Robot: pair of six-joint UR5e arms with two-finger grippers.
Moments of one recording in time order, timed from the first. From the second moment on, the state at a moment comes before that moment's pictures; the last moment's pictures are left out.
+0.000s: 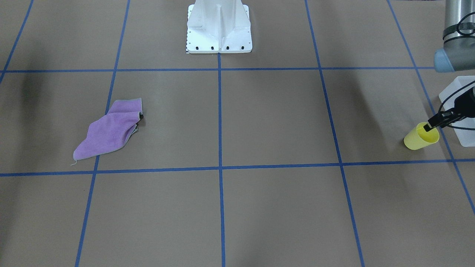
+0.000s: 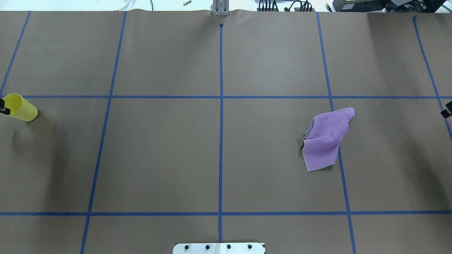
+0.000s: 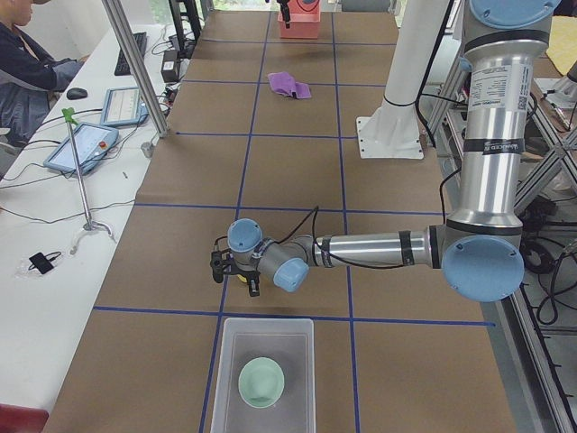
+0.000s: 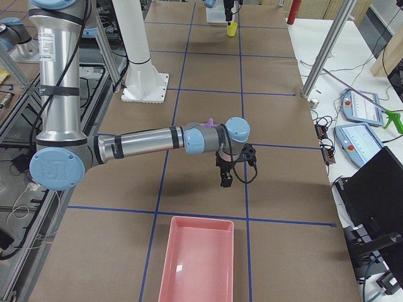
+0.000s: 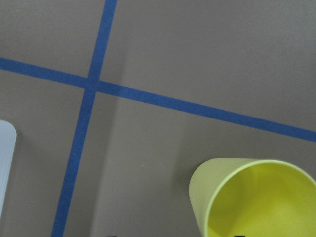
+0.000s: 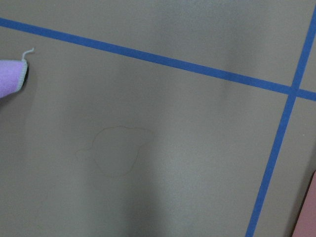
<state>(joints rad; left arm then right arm) -1.23 -1.59 -1.39 -2.21 -2.36 -0.79 1.31 -1.60 1.77 -1.61 2.35 0.04</state>
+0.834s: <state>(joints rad) -1.29 -1.60 -1.40 -2.20 -2.54 -0.79 1.32 -1.60 1.77 -1.61 2.35 0.04</state>
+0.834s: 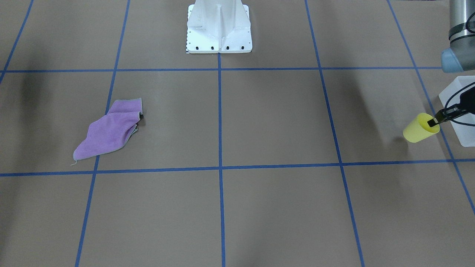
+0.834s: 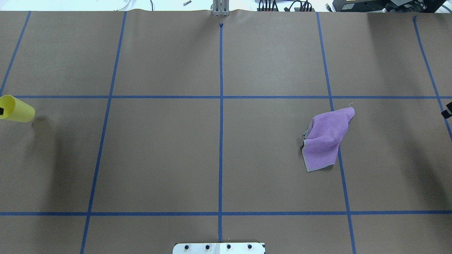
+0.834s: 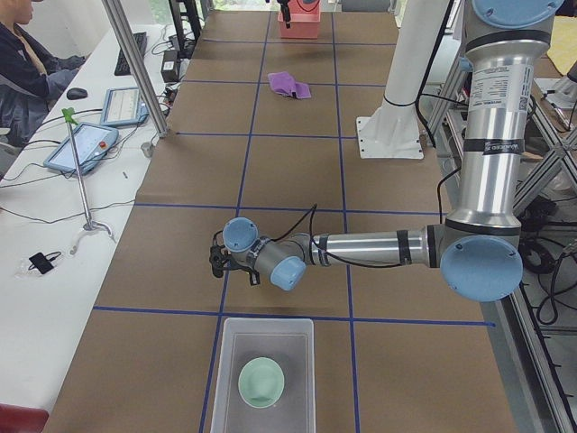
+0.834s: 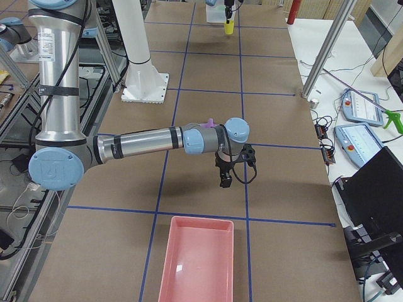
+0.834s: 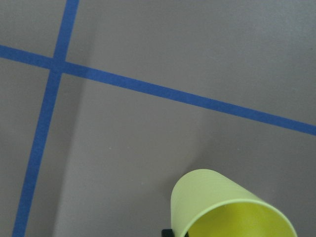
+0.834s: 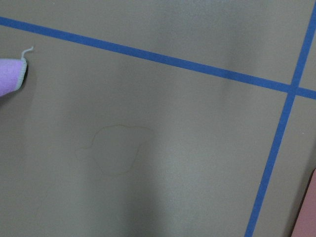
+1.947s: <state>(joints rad) -1.77 -1.58 -1.38 -1.71 -2.40 0.23 1.31 -1.60 1.77 -1.61 2.35 0.05</state>
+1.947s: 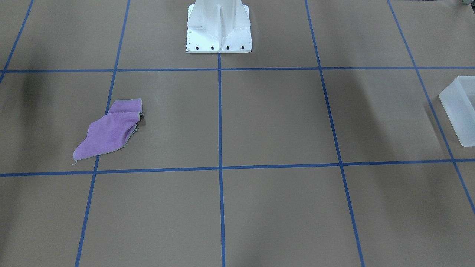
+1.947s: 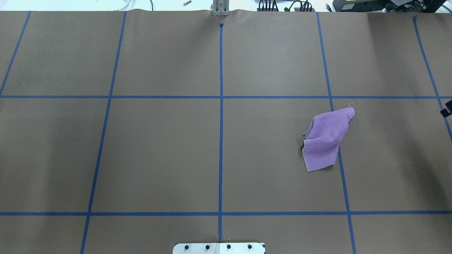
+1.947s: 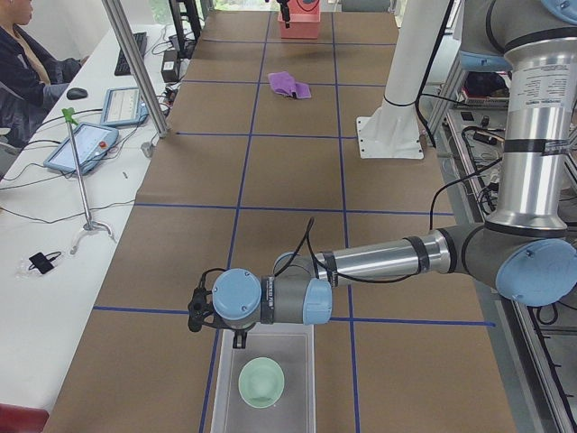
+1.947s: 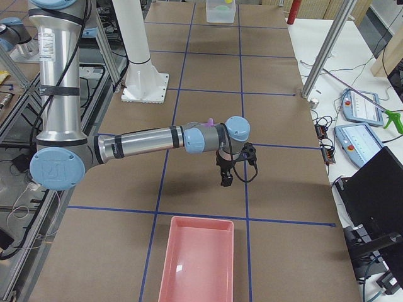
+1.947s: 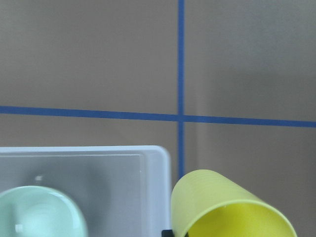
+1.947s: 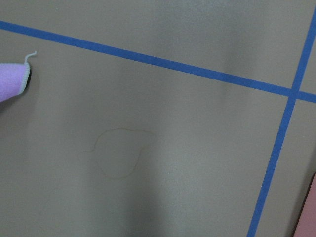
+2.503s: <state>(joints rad) -1.80 -1.60 -1.16 -1.76 -2.32 0.42 1.31 -1.59 1.77 -1.61 2.35 0.05</state>
